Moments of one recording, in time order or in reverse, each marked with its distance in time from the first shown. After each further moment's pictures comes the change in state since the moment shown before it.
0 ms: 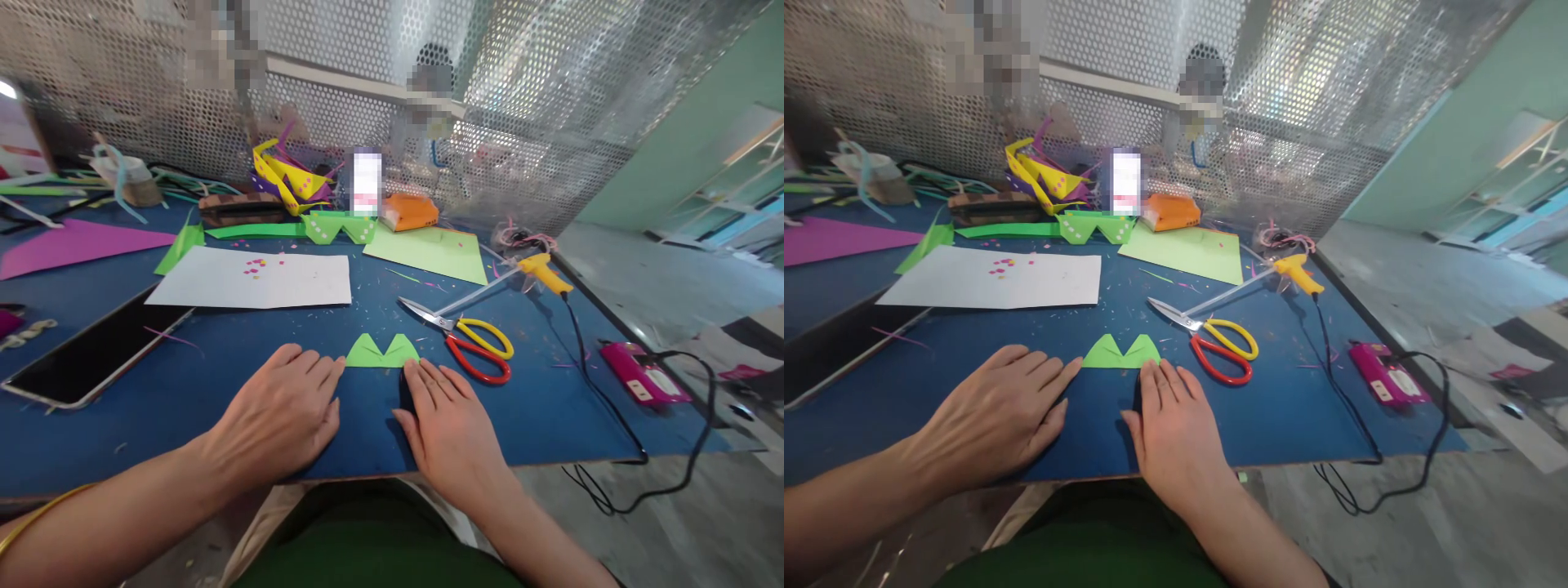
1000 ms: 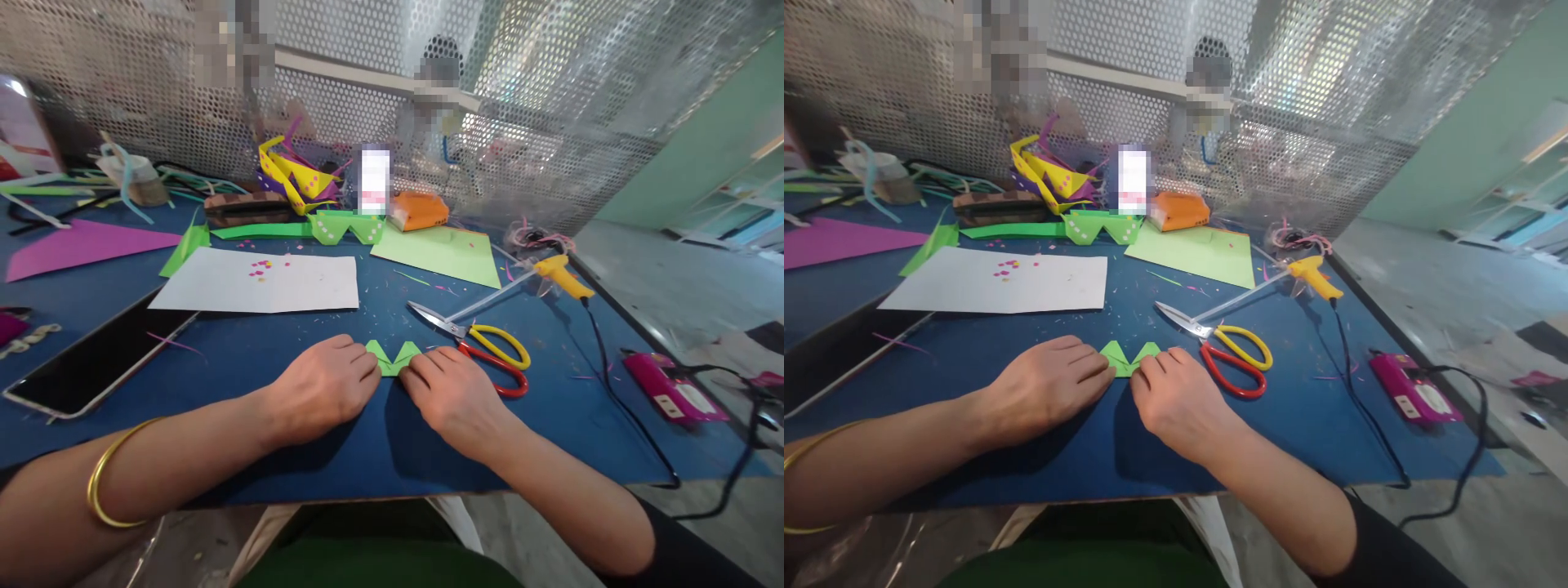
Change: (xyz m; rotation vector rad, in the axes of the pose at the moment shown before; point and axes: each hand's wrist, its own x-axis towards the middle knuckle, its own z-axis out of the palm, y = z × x) left_hand 0.039 -0.018 0.022 -0.025 0.178 0.322; right_hand 0.051 0.032 -0.002 -0.162 0.013 -0.449
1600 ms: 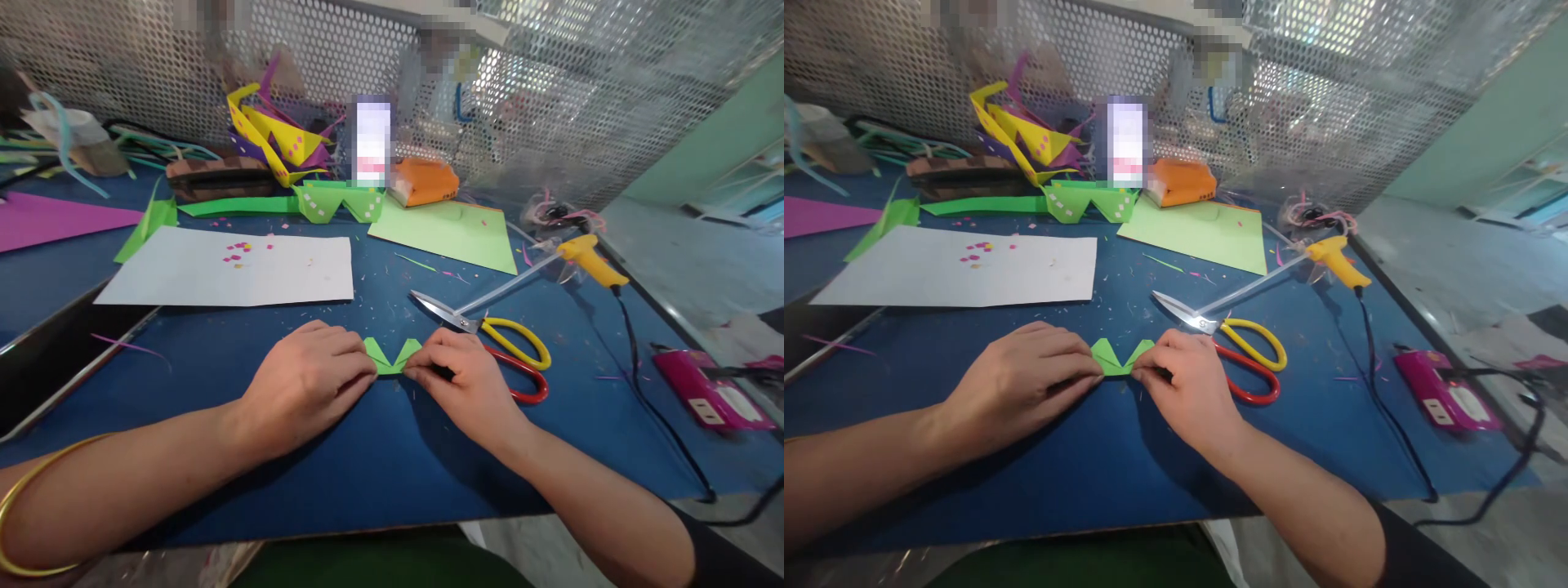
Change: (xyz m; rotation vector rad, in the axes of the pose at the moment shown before) left_hand 0.001 -0.008 0.000 -0.441 -0.009 -0.371; right_hand 0.004 0.013 0.014 0.773 0.045 0.600
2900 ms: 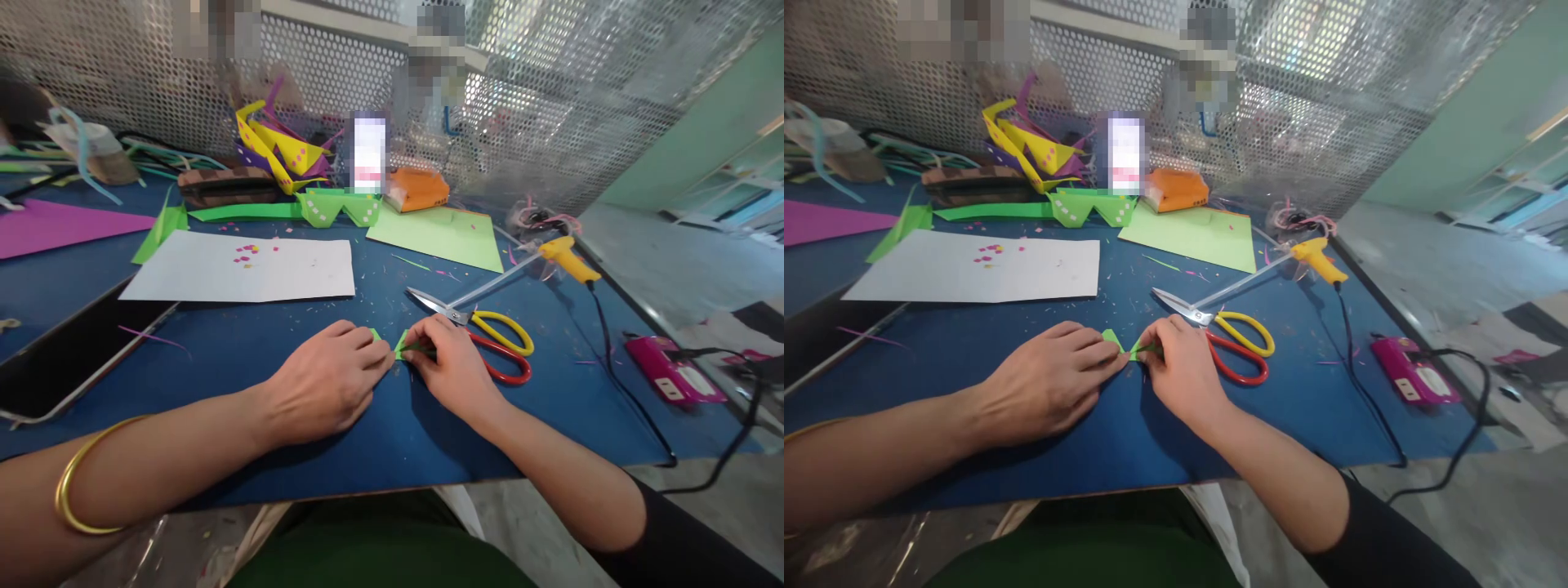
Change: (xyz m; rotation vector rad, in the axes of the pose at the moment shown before) left_hand 0.000 0.008 0.005 0.262 -0.152 0.254; right_hand 0.004 0.000 0.010 -0.031 0.015 0.104
